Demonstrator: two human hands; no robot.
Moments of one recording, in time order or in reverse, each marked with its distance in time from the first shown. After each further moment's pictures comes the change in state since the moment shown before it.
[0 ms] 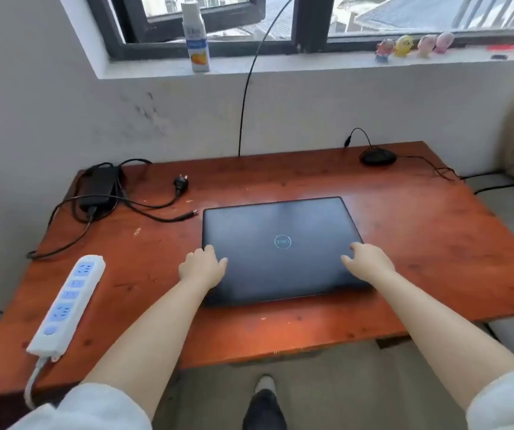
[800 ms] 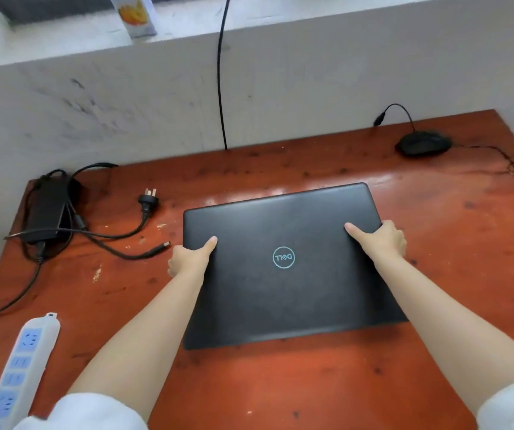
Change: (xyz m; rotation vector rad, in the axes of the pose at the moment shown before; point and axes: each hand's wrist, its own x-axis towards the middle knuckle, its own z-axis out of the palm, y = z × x) left_hand 0.183 0.057 0.004 -0.791 0.090 -0.692; right_hand 0.200 -0.020 -0.017 0.590 0.044 0.439
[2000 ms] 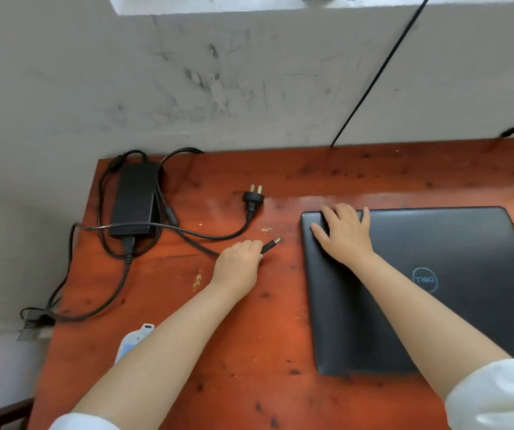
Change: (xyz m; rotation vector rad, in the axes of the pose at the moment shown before) left_hand 0.123 -0.026 -0.111 0.821 -0.166 1.189; right_hand -0.117 -0.157 0.196 -0.648 -0.126 -0.721
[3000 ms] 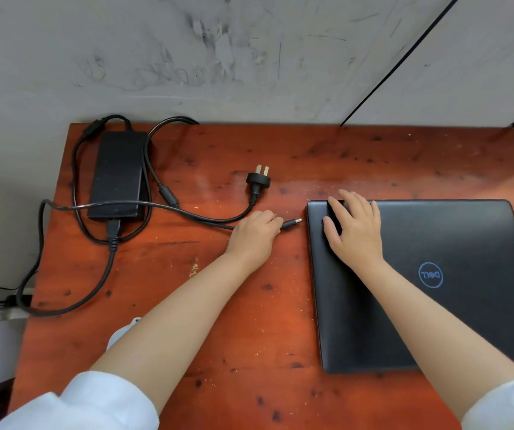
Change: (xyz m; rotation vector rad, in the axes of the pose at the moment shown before) left_hand 0.043 -0.017 0.029 -0.170 0.241 0.228; right_hand 0.000 0.002 0.031 -0.009 0.430 -0.165
